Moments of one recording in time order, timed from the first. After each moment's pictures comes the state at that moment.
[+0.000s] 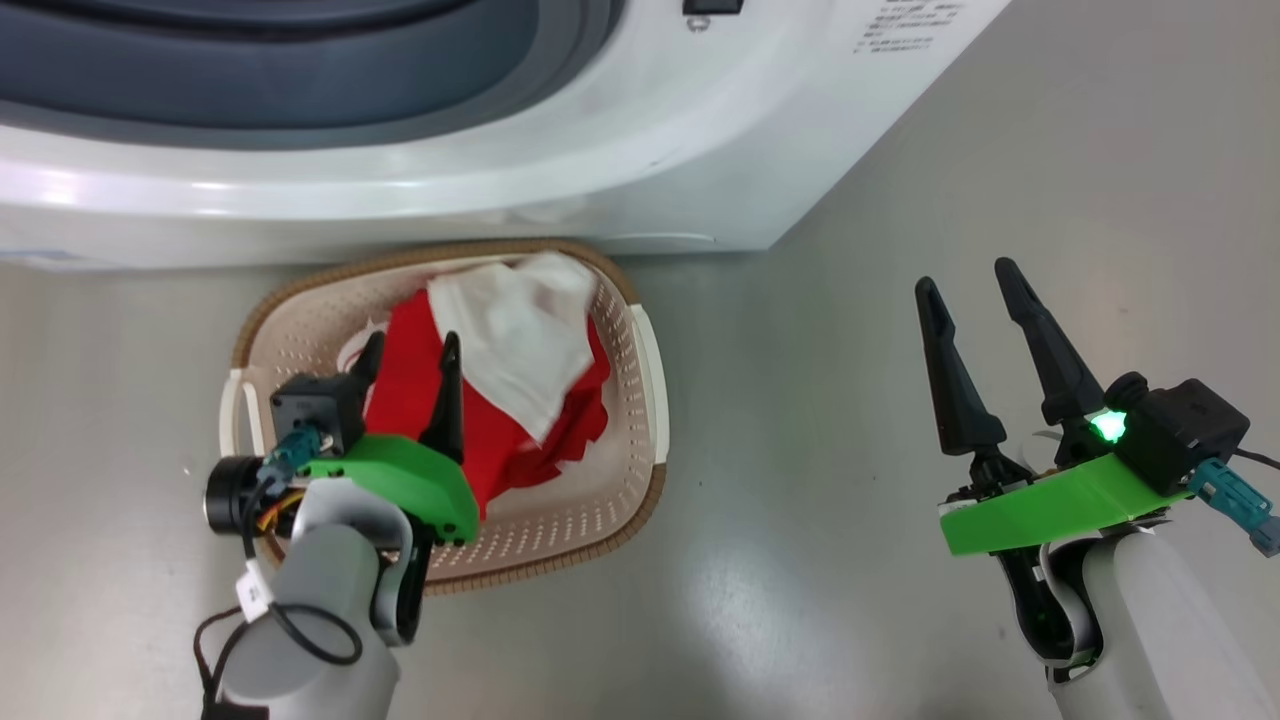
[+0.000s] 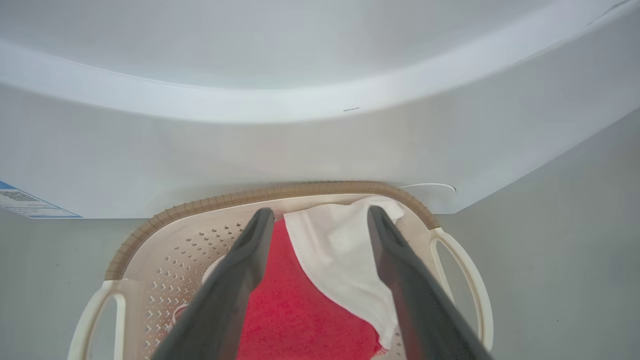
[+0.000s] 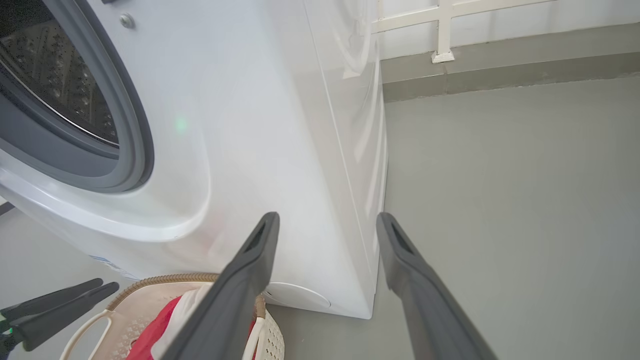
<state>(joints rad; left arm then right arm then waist) -0.66 0.02 -0.23 0.82 -0.32 0.02 -0.26 -0.30 -0.07 0.10 0.16 0.37 0.12 -0.26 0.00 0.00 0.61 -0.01</state>
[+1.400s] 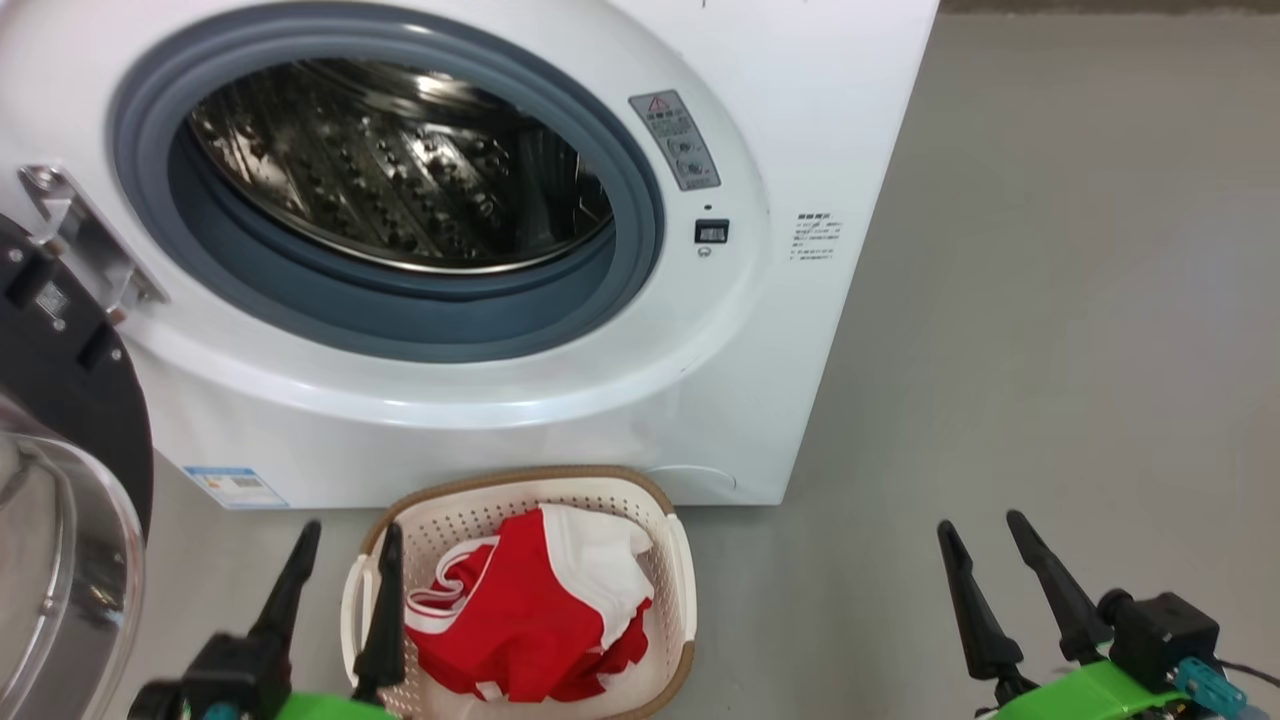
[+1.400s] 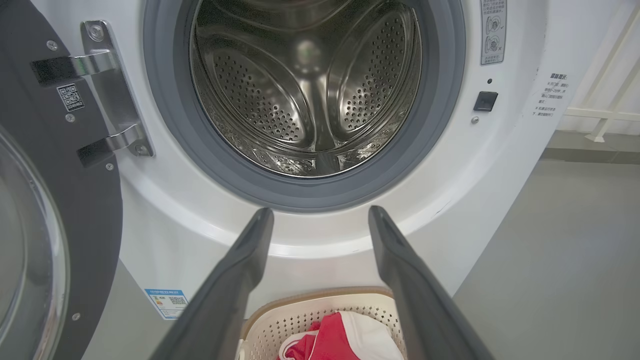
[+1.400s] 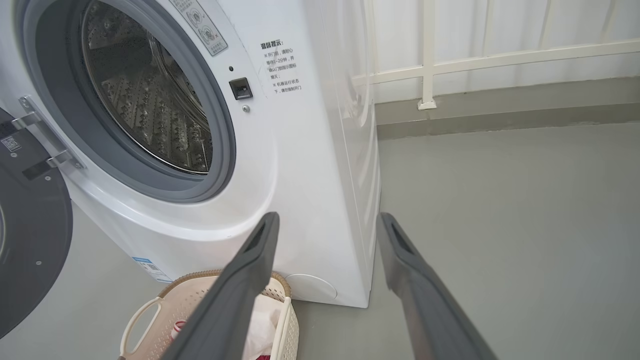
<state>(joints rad) -0.09 0.03 0.00 0.26 -0.14 -0.08 -0.26 0.04 -0.07 0.06 0.21 0.37 0.12 -0.26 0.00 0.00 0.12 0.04</state>
